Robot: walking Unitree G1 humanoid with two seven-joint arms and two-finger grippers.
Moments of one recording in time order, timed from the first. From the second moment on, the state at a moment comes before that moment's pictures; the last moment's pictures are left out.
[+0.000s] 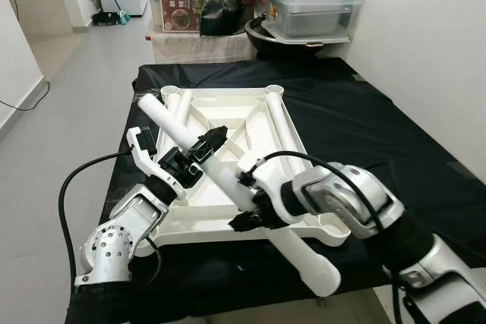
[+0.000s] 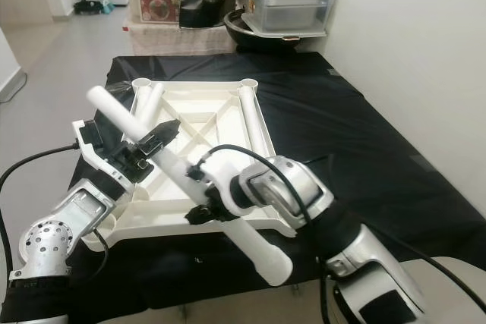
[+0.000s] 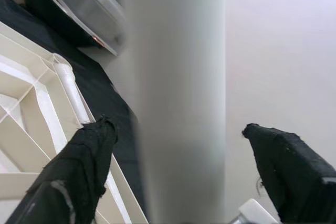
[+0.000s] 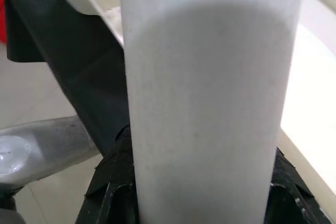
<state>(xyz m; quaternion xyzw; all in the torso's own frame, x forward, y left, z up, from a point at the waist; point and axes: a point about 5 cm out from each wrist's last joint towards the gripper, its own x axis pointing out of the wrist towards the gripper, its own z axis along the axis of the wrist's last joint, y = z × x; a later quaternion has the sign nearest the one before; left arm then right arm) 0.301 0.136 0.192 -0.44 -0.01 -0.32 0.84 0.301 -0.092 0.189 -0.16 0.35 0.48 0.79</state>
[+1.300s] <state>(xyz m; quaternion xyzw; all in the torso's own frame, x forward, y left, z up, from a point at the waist) 0.295 0.146 0.172 -0.36 0.03 -0.27 0.89 0.330 -0.164 0.309 0.08 0.01 0.31 0.95</state>
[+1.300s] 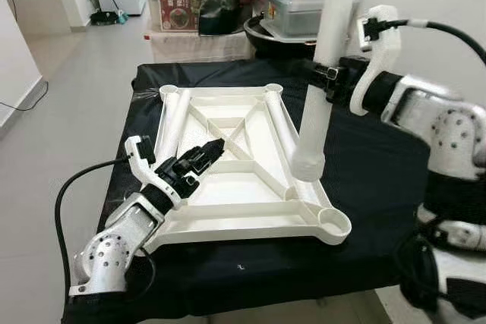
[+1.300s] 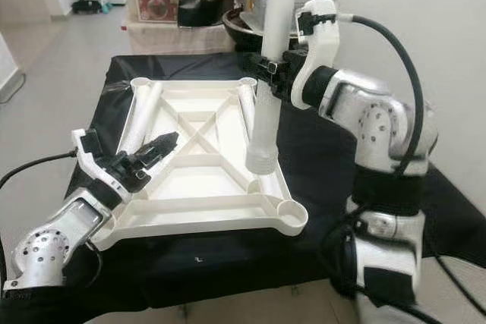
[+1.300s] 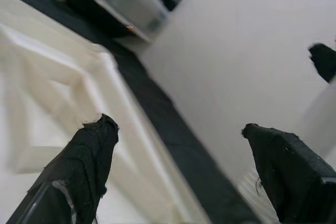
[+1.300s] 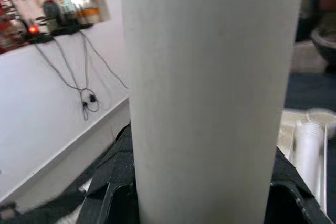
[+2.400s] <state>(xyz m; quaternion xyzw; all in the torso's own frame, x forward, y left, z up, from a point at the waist) 0.295 0.147 0.167 -0.28 0.02 -0.23 0.93 0.302 -0.144 0.256 0.17 -0.09 0.26 0.95</state>
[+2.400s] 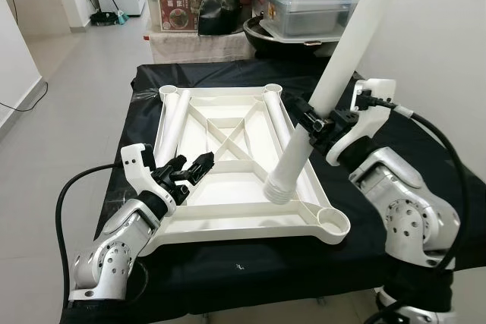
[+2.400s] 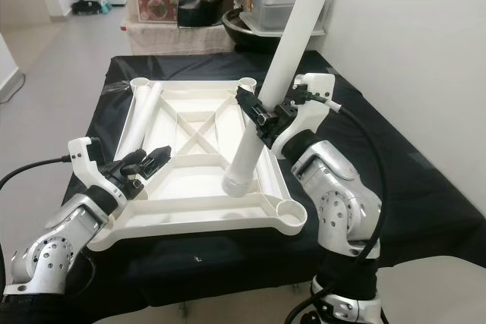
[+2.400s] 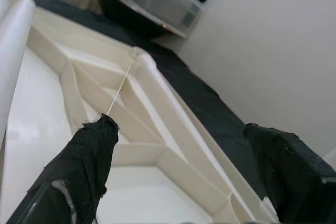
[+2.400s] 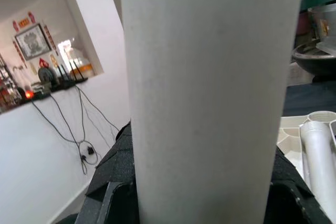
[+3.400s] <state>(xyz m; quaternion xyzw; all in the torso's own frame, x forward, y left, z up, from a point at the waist) 0.291 0.145 0.168 -0.27 0.01 -0.23 0.94 0.287 -0.135 0.247 0.17 -0.10 0.31 0.93</state>
